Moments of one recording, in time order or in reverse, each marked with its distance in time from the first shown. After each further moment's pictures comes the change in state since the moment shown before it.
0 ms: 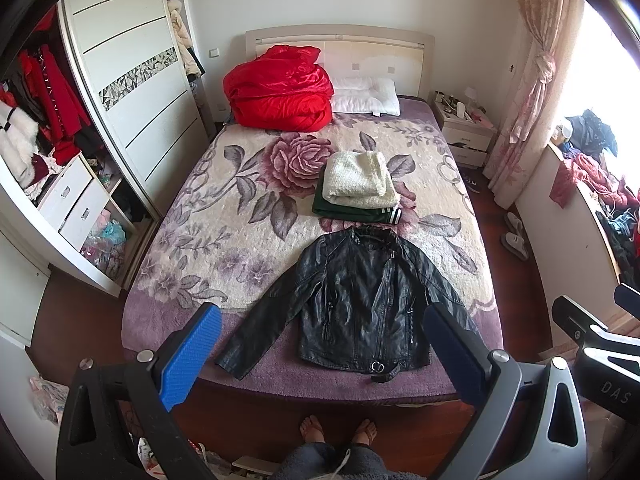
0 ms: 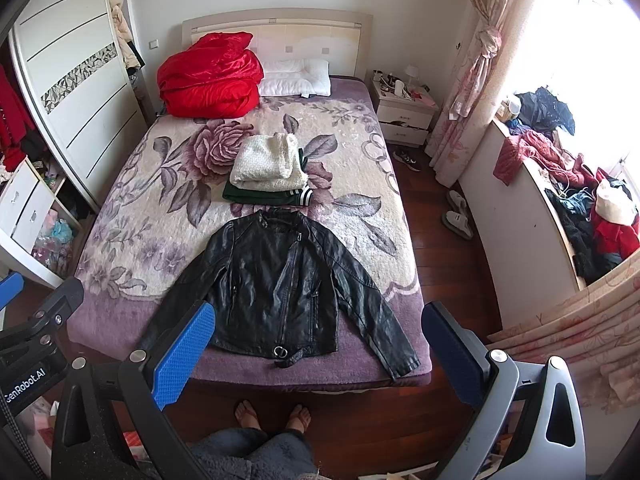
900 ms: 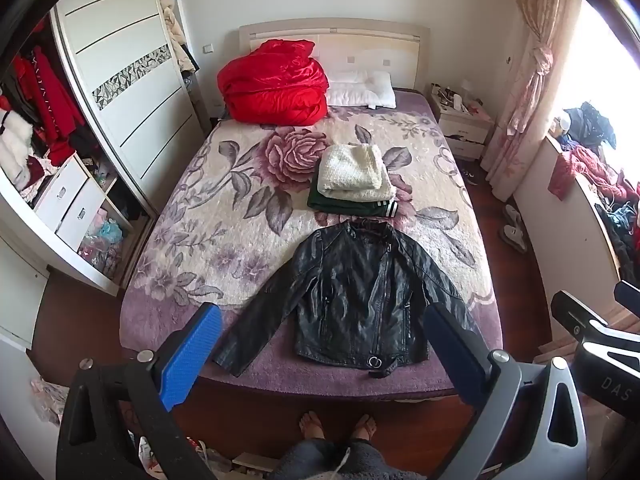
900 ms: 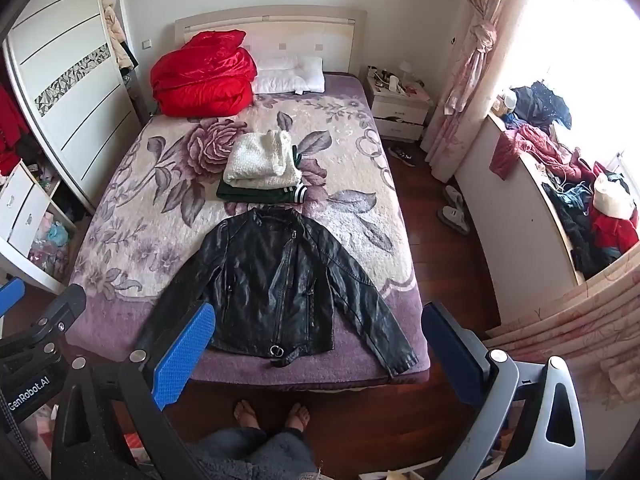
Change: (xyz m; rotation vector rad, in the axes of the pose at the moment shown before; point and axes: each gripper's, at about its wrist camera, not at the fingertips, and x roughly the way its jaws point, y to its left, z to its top) left arm 0.010 -0.011 -0.012 0.009 0.013 0.004; right arm 0.008 -0.008 -0.003 0.009 0.010 -0.001
